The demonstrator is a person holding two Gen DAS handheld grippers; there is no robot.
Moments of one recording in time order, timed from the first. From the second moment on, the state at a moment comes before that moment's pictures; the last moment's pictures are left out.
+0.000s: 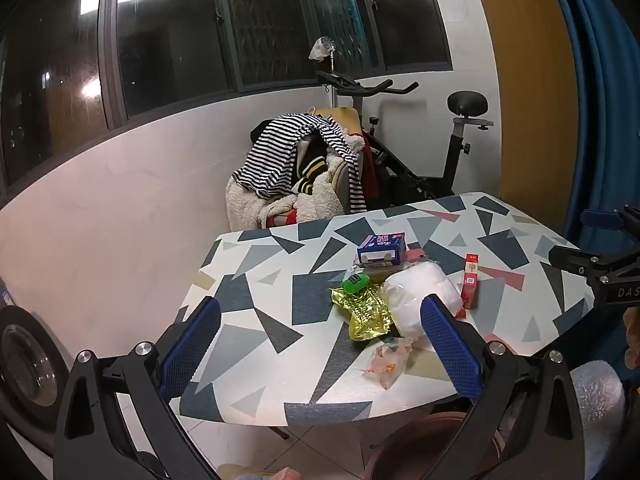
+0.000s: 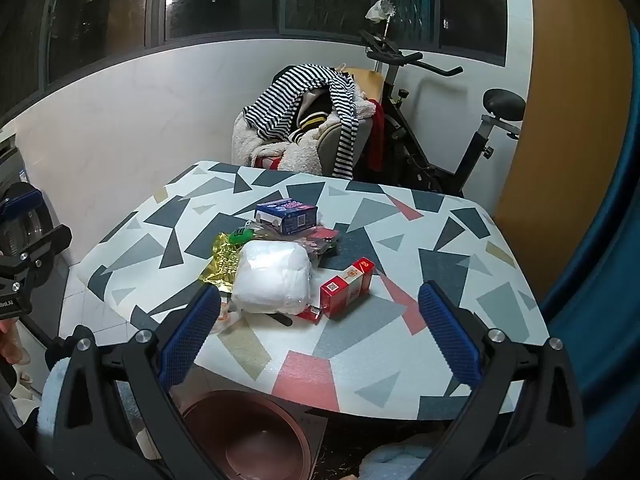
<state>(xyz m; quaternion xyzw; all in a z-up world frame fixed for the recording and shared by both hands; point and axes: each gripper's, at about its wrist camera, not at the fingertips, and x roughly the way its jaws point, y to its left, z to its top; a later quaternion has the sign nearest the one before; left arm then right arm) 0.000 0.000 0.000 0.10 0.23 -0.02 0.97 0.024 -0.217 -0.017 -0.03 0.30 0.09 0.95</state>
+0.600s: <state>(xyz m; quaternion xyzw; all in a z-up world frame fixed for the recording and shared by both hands) 0.000 0.000 0.000 0.10 0.23 -0.02 0.97 0.024 -0.221 -0.018 -0.02 0.30 0.09 0.95</state>
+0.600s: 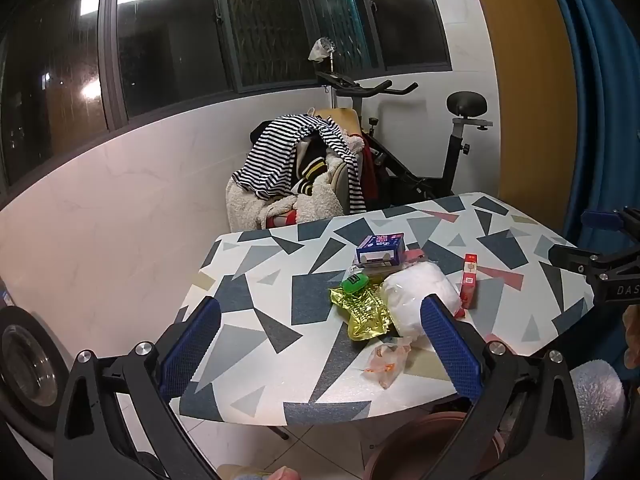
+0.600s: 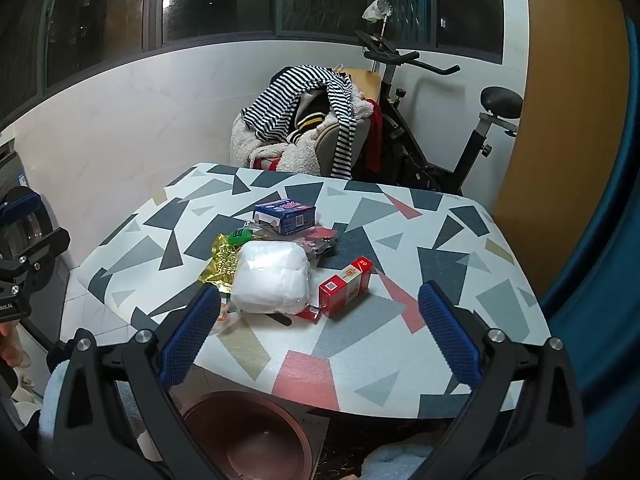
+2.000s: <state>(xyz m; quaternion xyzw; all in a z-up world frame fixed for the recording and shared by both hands) -0.003 -0.002 0.007 0.11 0.23 -0.02 0.97 0.024 -0.223 -0.016 -0.02 0.30 0.09 0.95</state>
